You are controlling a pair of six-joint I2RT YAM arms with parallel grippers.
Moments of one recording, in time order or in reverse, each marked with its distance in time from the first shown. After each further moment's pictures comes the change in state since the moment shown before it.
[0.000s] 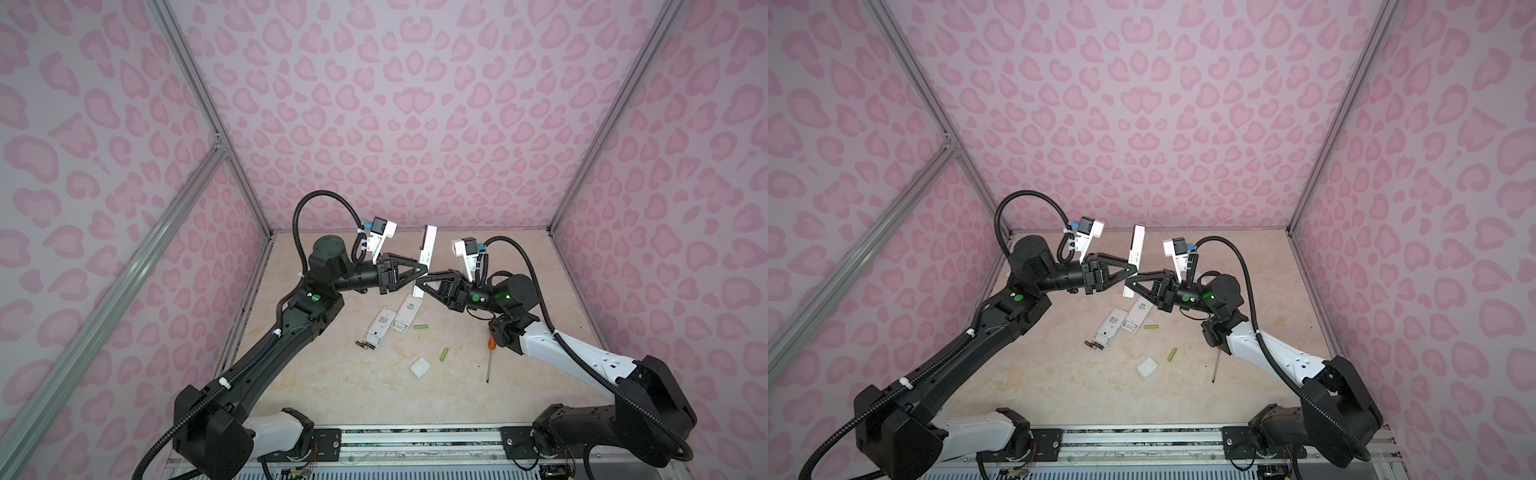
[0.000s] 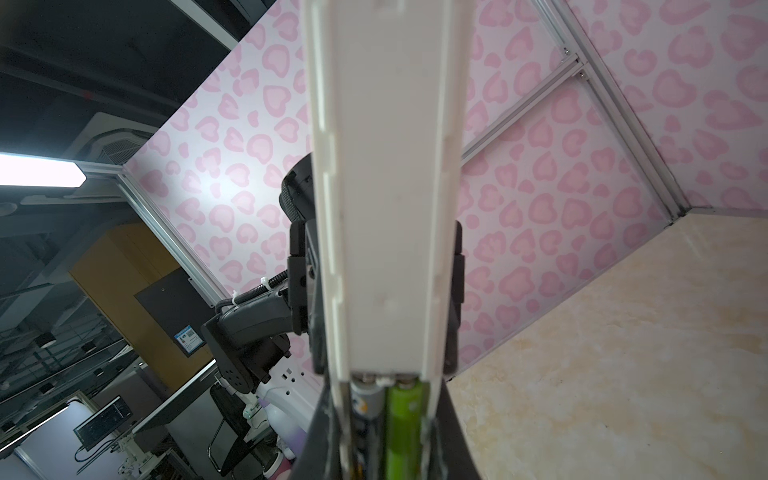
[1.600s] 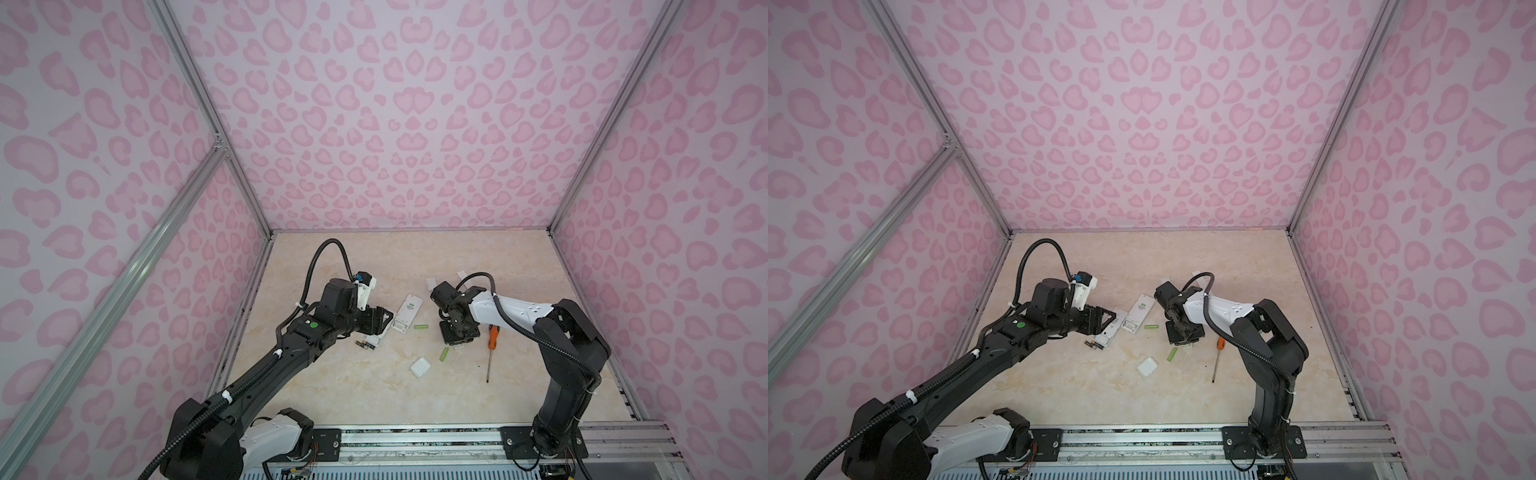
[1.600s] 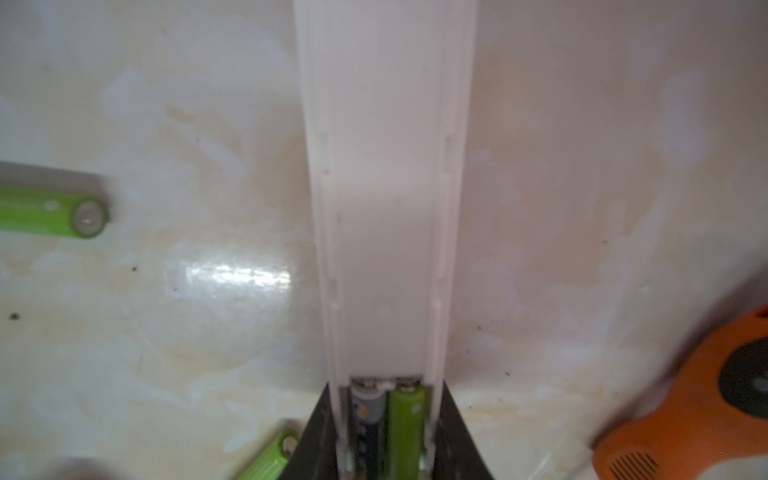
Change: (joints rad) left arm 0.024 -0.124 -0.335 -0.529 -0.610 0.382; right arm 0.059 0.494 0.376 -1.811 0.929 -0.553
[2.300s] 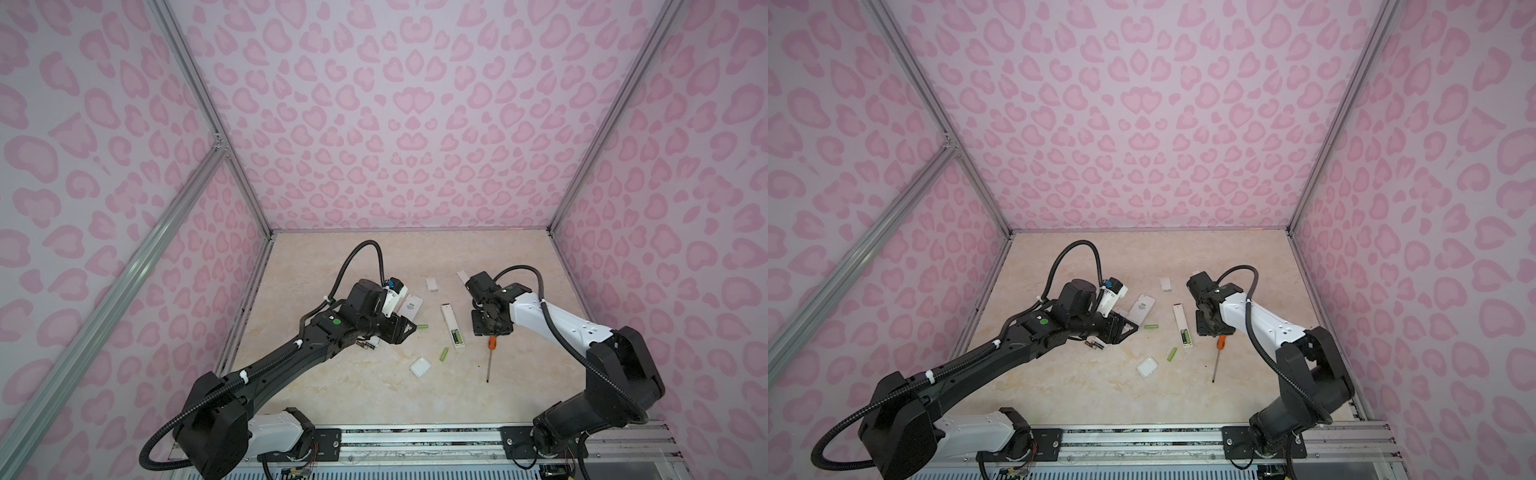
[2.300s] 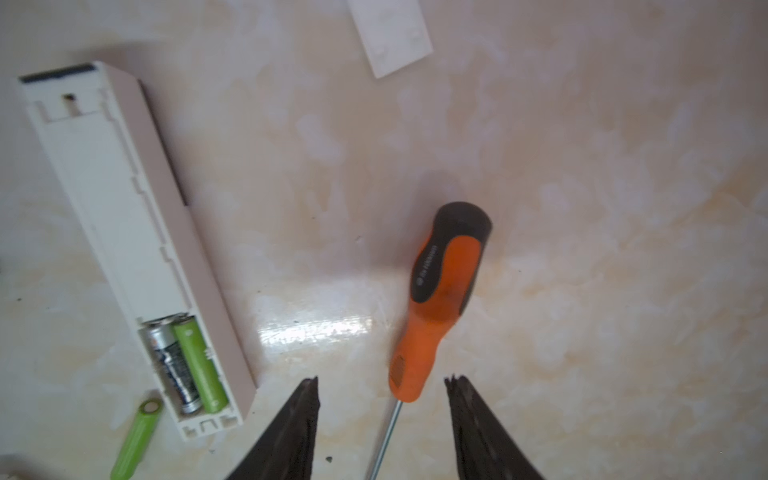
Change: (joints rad) left arm -0.213 0.137 0.093 0.001 0.029 0.042; right arm -0.234 -0.333 -0.172 -0.037 0.091 0.006
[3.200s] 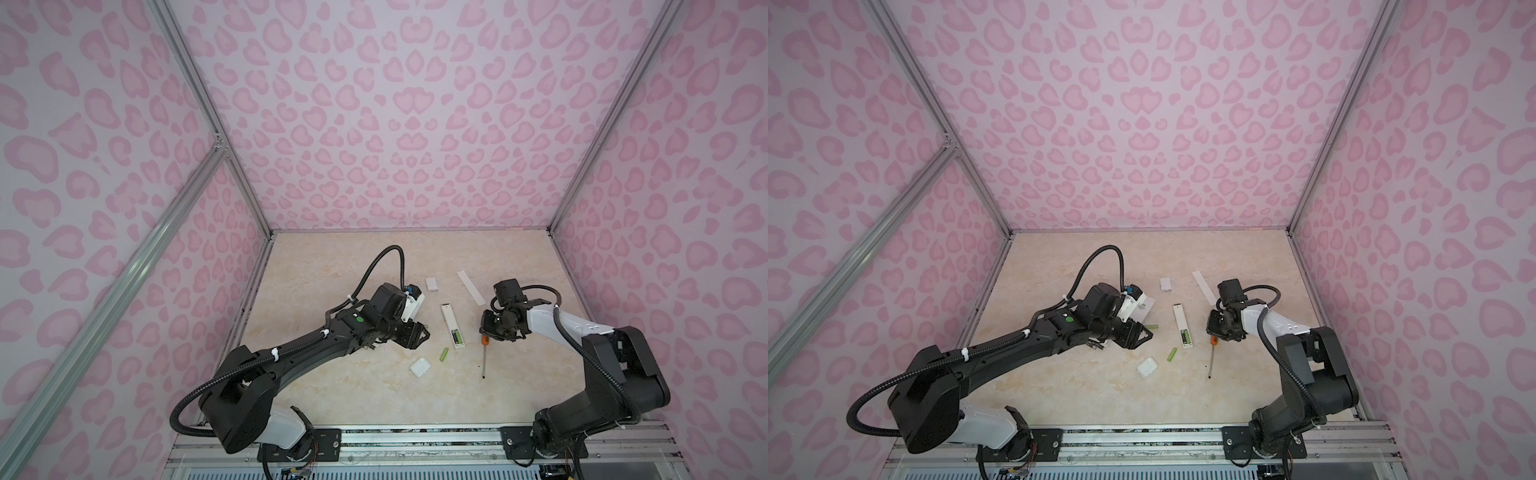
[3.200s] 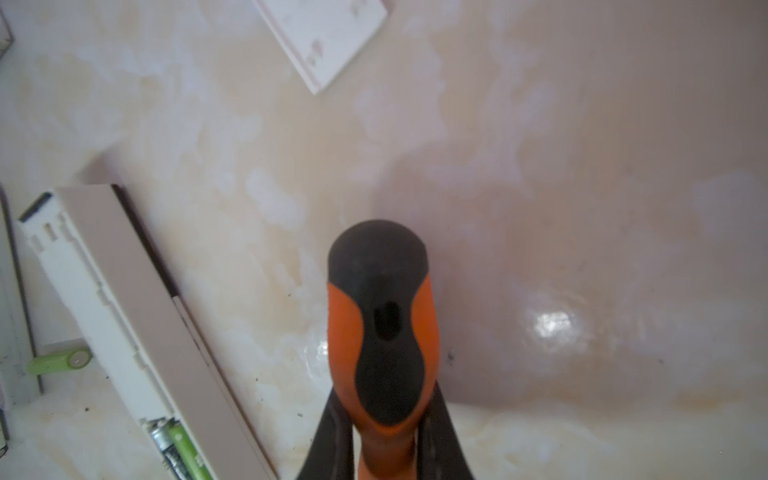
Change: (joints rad) left arm -0.085 0.151 0.058 0.041 -0.018 -0.055; right arm -0.192 0.004 -0.226 0.398 -0.365 0.060
